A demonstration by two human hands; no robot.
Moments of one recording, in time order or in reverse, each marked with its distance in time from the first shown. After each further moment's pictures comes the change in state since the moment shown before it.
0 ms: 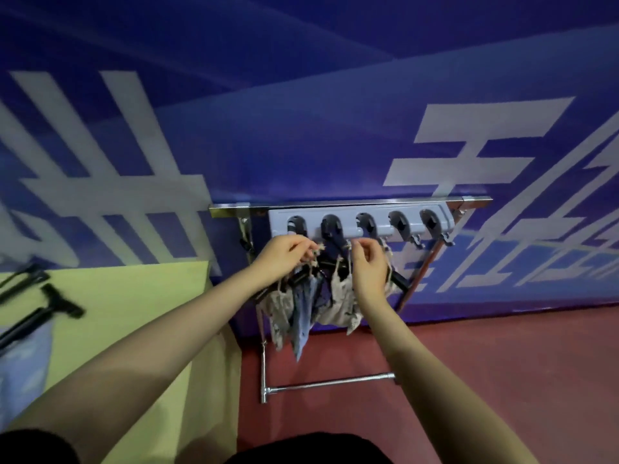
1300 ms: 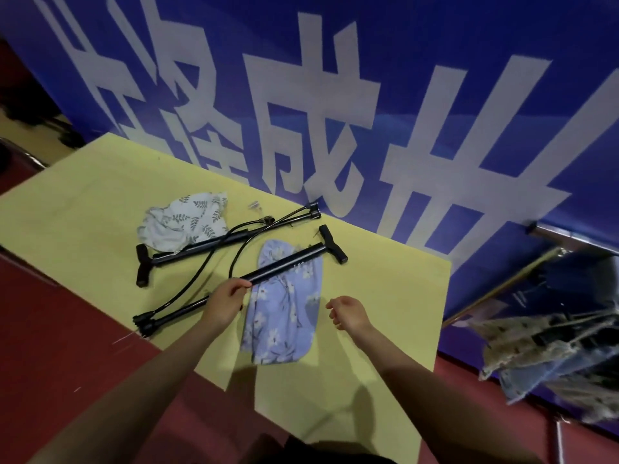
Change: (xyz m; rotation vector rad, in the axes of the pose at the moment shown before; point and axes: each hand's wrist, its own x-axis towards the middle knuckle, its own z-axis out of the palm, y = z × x) left_hand -0.408 -0.347 -0.351 -0.090 0.741 -0.695; right_hand -0.329 0.035 0.418 -0.452 -0.976 0.443
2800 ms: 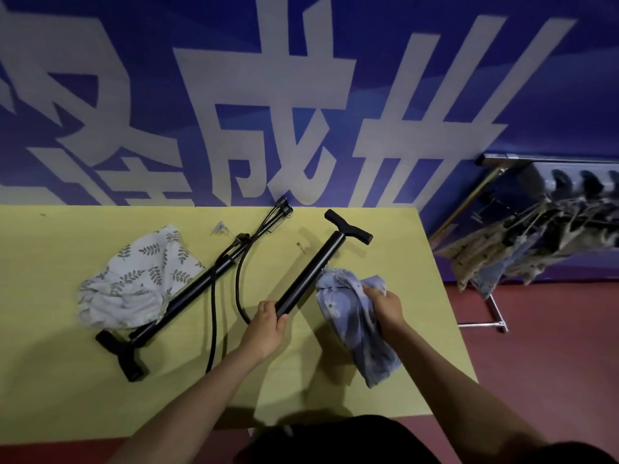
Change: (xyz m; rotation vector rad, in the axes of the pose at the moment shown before) left_hand 0.080 -0.040 -0.006 0.515 -0.608 0.424; right_hand -0.053 -0.025 0.067 0.500 0.590 0.235
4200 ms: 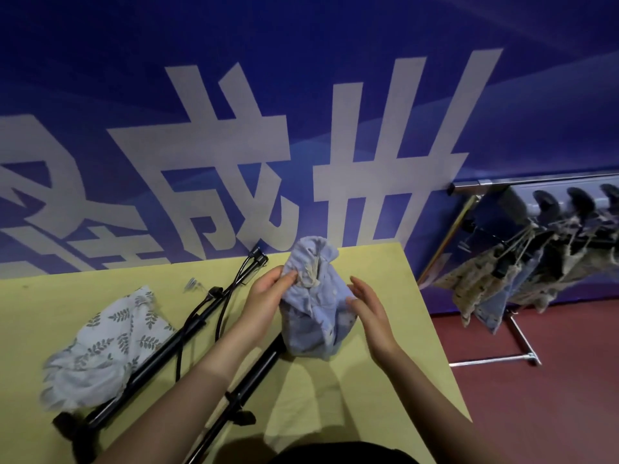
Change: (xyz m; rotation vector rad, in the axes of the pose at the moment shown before) left_hand 0.047 0.190 -0.079 -0.940 0.108 0.140; right_hand 0.042 -0.054 -0.036 0.225 -0.275 -0.536
